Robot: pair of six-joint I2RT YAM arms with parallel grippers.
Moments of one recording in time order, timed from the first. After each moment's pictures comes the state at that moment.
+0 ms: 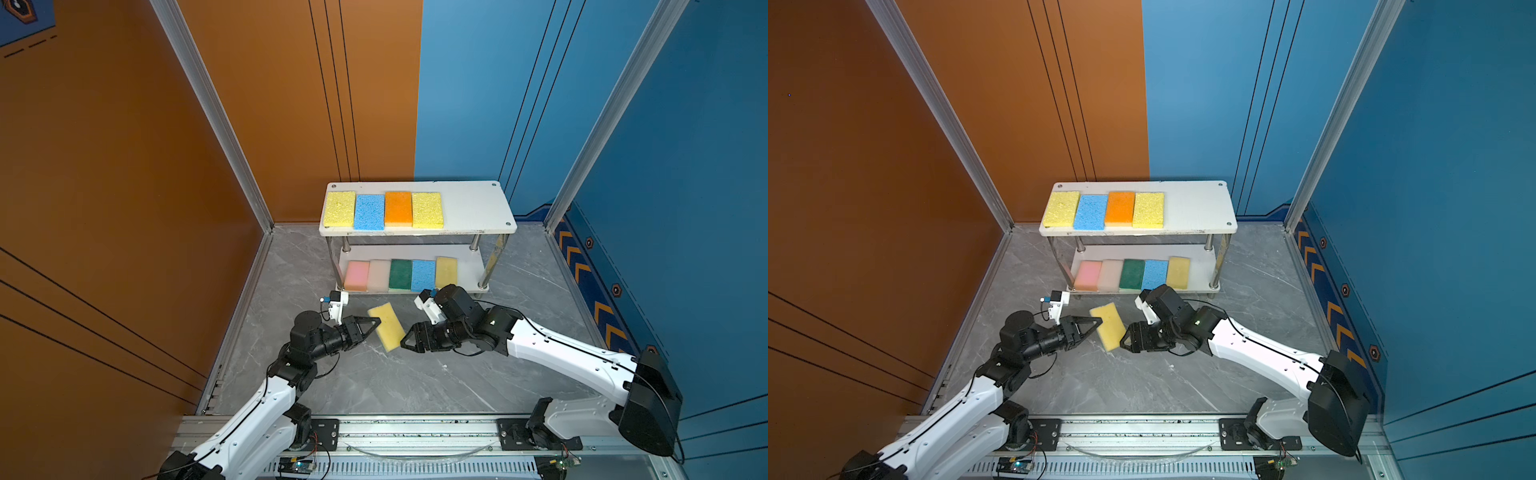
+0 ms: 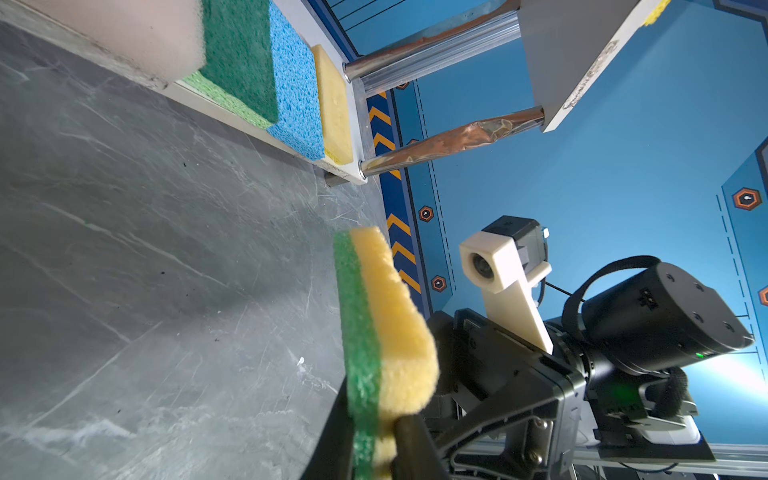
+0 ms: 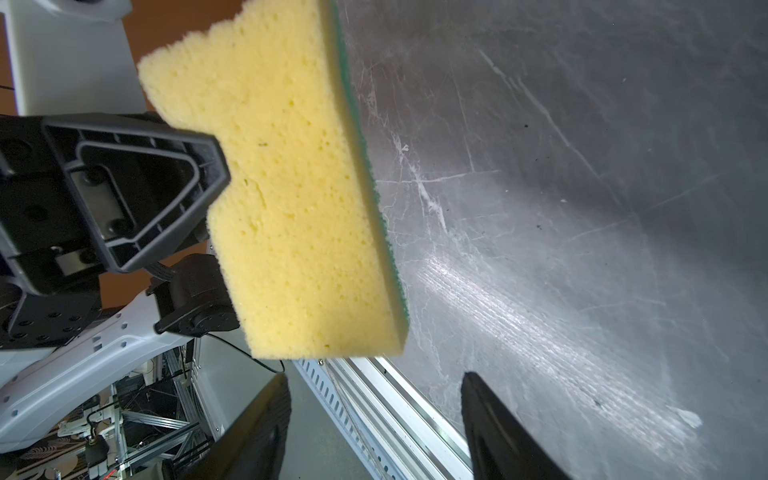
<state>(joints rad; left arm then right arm) -0.35 0.79 0.29 0.26 0.67 -1.10 0.88 1.33 0.98 -0.48 -0.40 0.76</state>
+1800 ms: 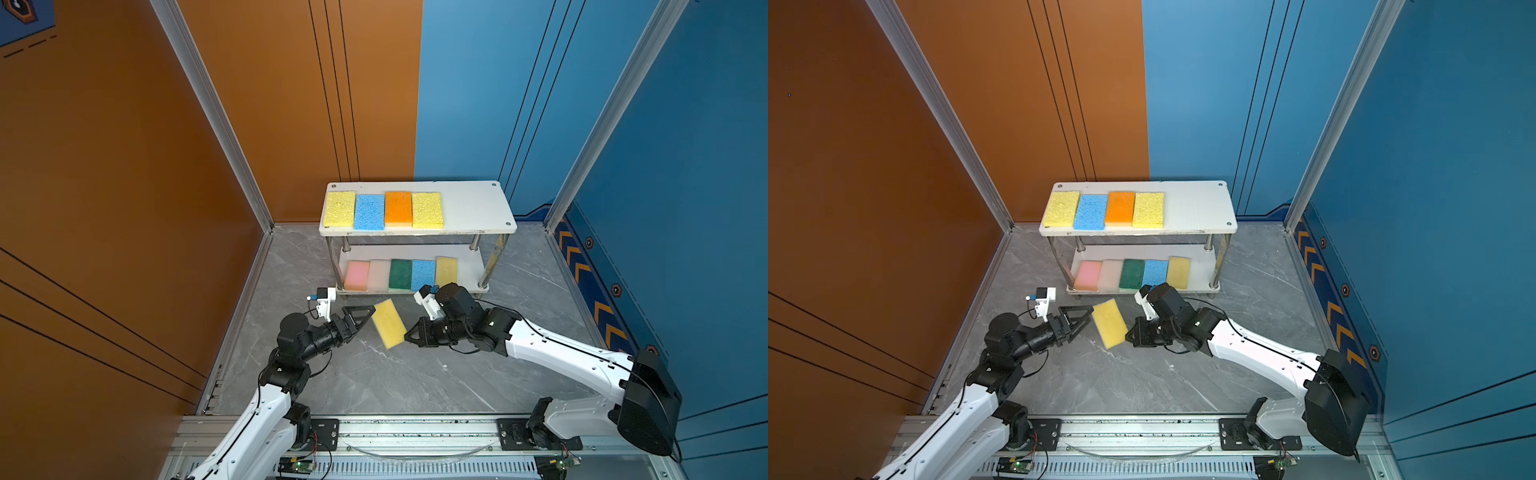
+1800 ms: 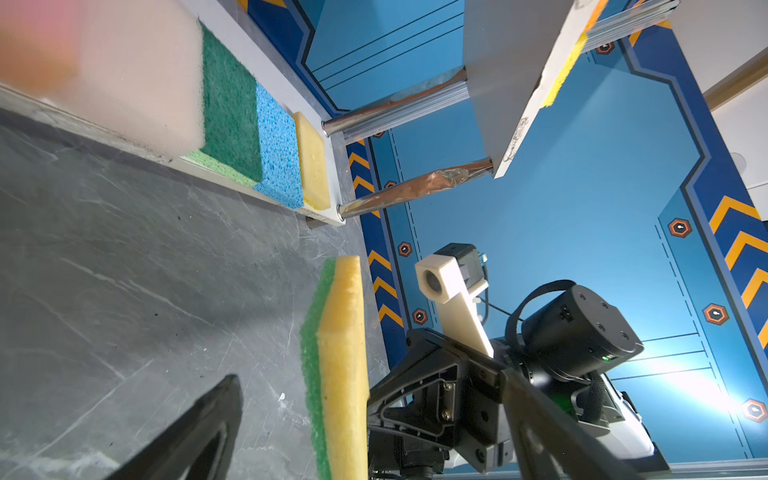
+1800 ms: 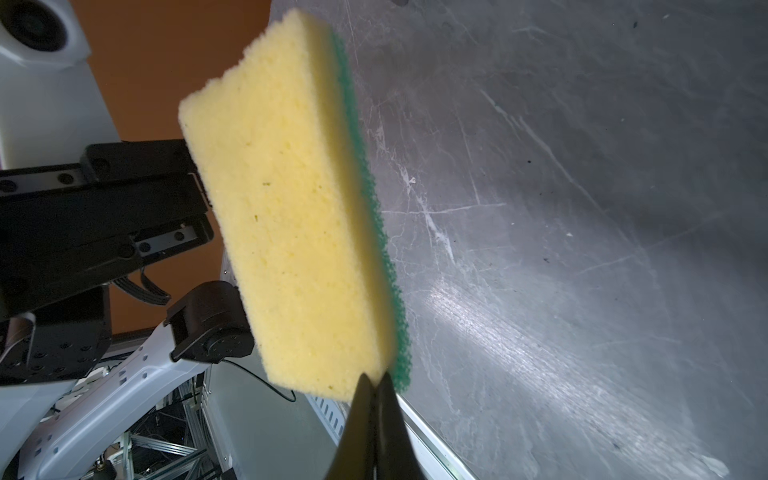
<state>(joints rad) -0.22 0.62 0.28 0.22 0.68 -1.13 0.88 1.33 0.95 -0.40 -0.35 0.78</state>
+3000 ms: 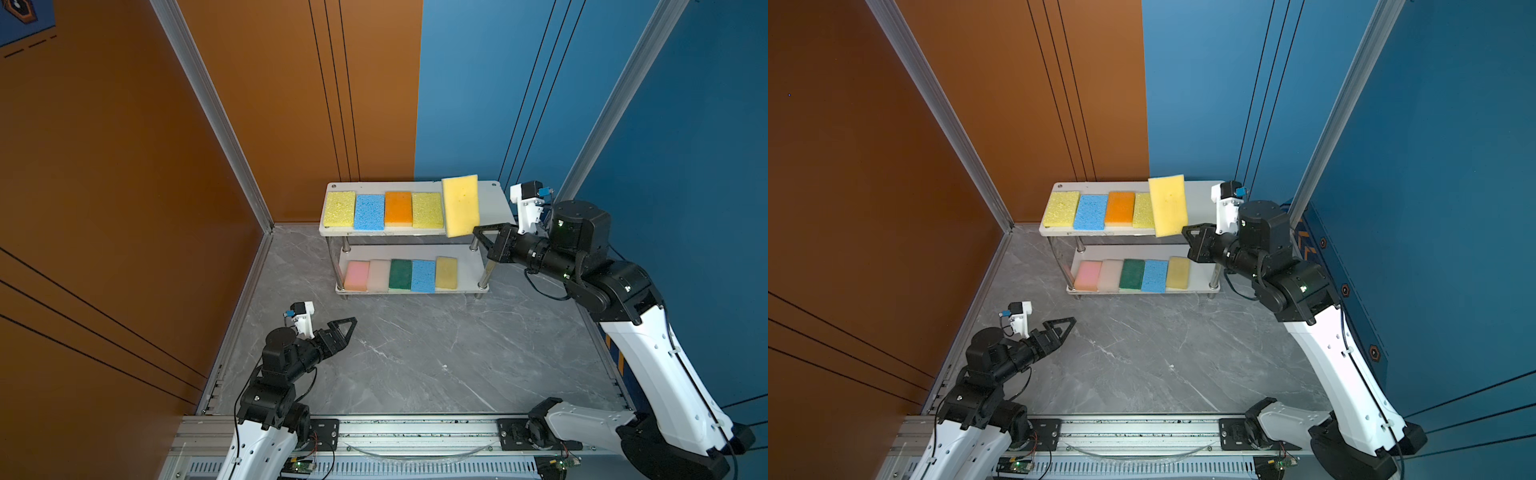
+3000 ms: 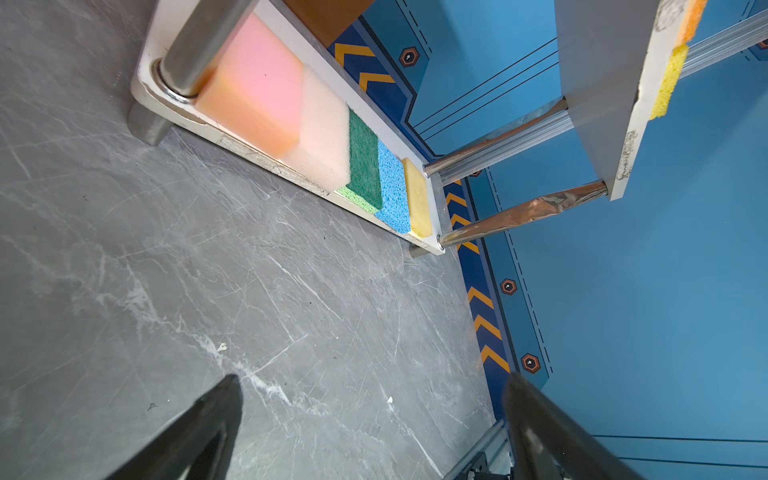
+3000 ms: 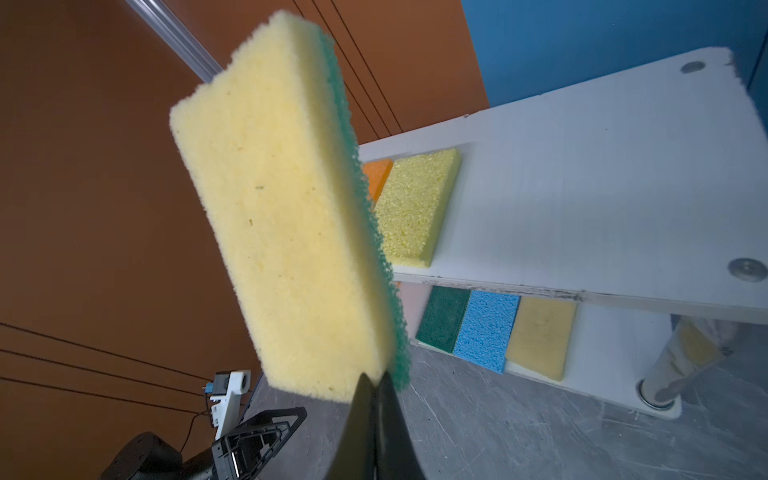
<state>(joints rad) -0.18 0.35 0.37 -0.38 0.44 -0.86 0.45 1.26 1.80 -0.89 -0.17 0.53</state>
